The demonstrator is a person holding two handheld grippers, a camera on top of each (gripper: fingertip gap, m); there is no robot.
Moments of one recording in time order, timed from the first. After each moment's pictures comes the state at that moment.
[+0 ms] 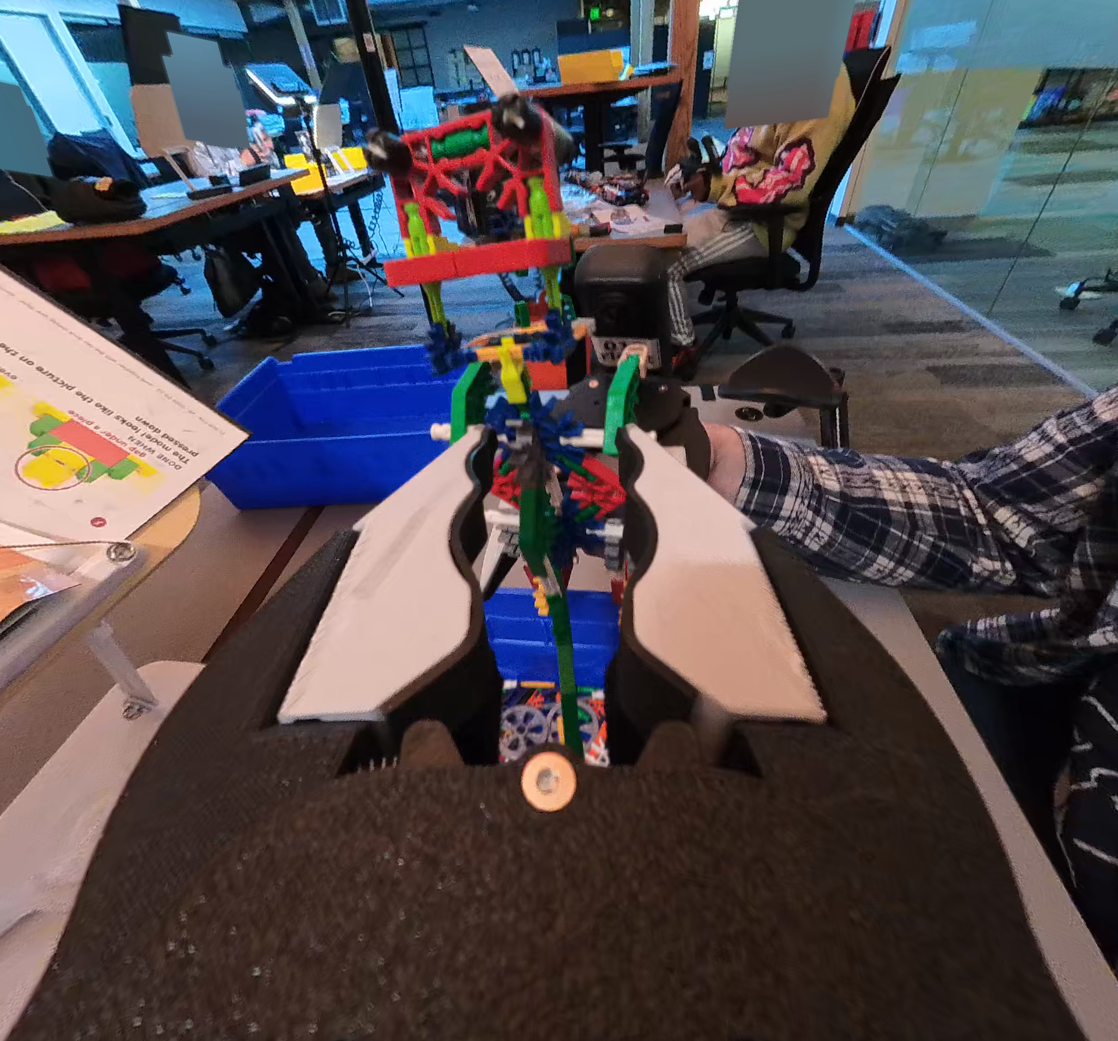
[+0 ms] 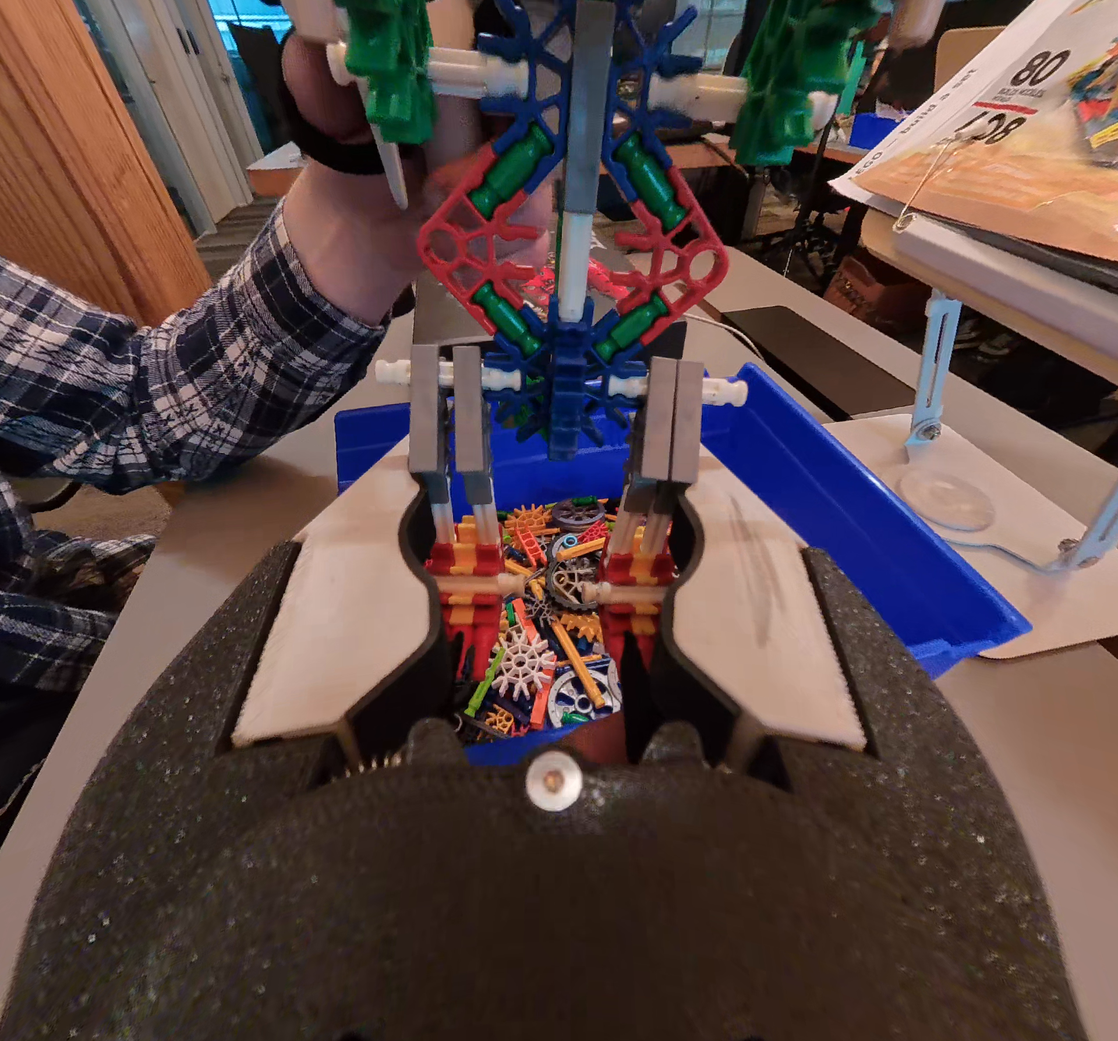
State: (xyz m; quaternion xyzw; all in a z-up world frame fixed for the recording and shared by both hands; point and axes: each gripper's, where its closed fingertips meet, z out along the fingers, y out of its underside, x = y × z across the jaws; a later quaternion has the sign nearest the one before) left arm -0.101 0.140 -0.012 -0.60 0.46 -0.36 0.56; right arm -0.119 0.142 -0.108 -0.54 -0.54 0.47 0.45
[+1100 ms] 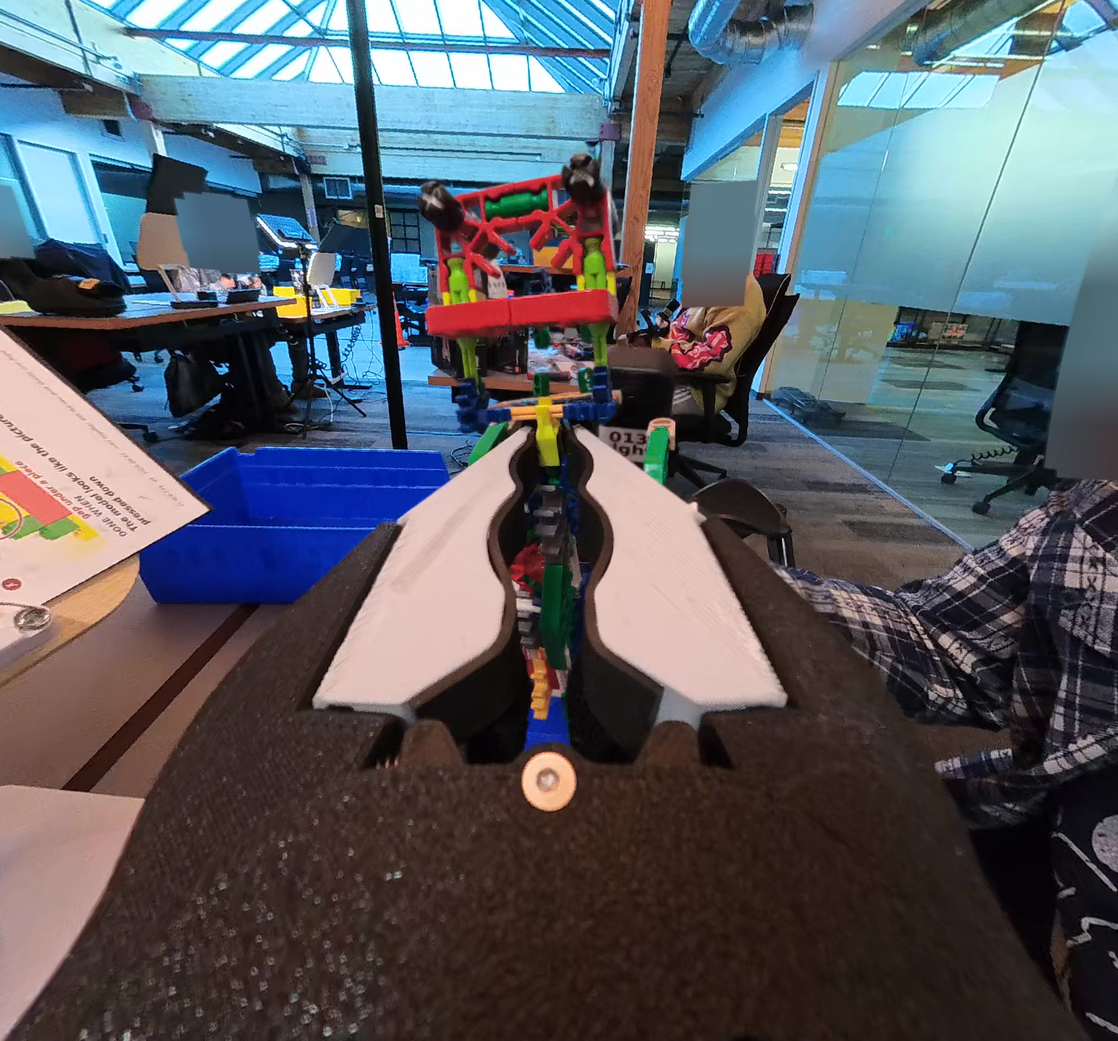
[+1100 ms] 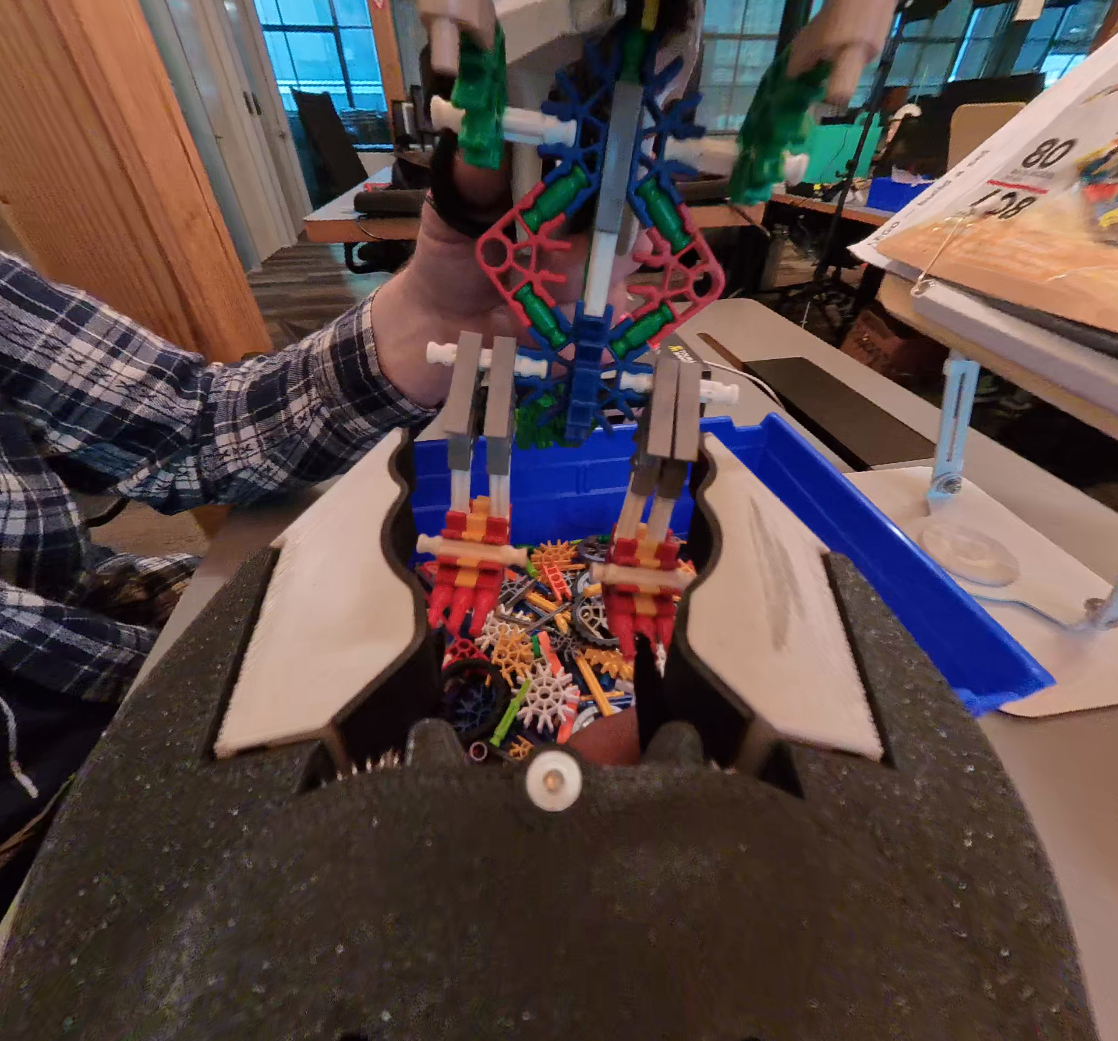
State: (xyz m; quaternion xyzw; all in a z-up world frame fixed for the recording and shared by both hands) left arm -0.103 0.147 0.011 -0.53 0.38 -0.47 0.60; right arm -0.118 0.127 -0.088 -0.50 -0.53 0.50 0.46
